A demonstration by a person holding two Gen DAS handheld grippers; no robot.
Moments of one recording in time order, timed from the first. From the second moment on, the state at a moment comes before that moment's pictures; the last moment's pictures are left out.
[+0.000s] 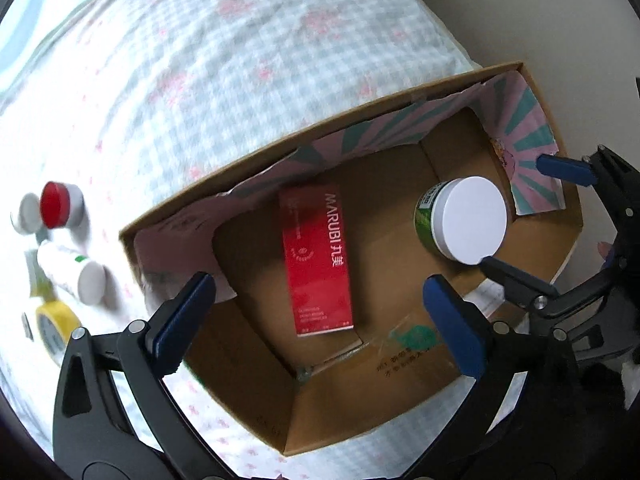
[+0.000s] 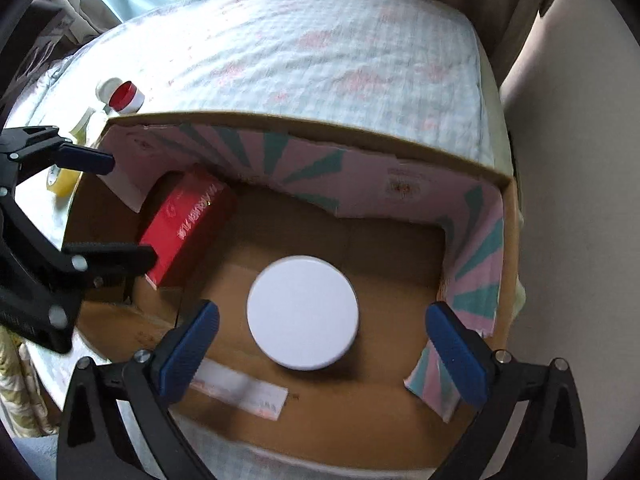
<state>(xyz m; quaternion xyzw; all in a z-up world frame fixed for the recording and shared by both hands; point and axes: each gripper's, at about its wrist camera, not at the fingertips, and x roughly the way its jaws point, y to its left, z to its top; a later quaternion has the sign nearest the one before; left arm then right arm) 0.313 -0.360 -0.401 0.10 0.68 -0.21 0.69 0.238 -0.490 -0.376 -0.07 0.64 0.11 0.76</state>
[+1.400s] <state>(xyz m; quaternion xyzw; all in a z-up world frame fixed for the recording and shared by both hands) 0.193 -0.075 -0.174 0.03 0.56 -0.07 0.83 0.204 -0.317 -0.187 -0.10 0.53 0.11 0.84</state>
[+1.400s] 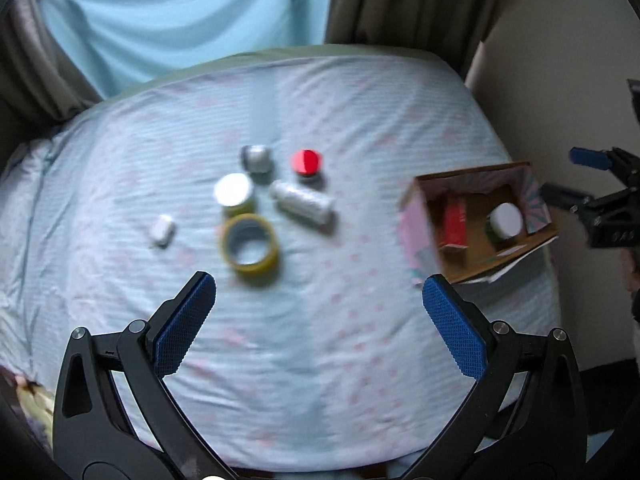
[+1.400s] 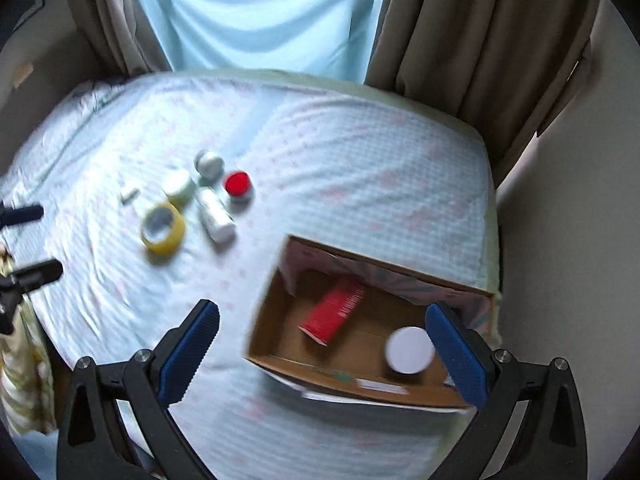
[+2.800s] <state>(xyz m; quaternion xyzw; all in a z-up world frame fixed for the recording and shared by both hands) 0.376 0.197 -0.455 0.07 0.66 -0.14 0.74 0.344 -0.107 -0.391 -0.17 0.62 0.15 0.75</state>
